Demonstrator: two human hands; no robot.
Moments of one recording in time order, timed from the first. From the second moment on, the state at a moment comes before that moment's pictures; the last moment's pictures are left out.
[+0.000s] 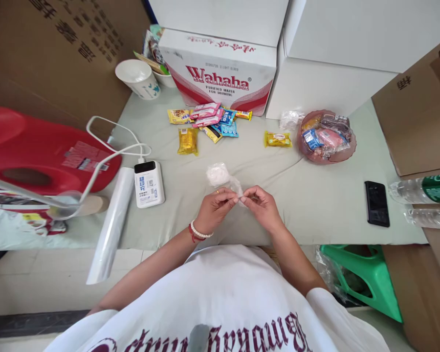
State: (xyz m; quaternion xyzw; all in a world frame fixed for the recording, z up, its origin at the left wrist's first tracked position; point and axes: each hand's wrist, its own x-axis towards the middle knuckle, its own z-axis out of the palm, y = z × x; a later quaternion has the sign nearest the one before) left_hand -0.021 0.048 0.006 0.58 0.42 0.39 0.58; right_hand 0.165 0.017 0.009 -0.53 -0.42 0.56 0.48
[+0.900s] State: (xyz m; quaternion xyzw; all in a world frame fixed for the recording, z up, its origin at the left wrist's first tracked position) left_hand -0.017 0.045 0.006 0.56 0.46 0.39 0.57; right_hand 0.171 0.013 0.008 -0.56 -0.46 0.53 0.43
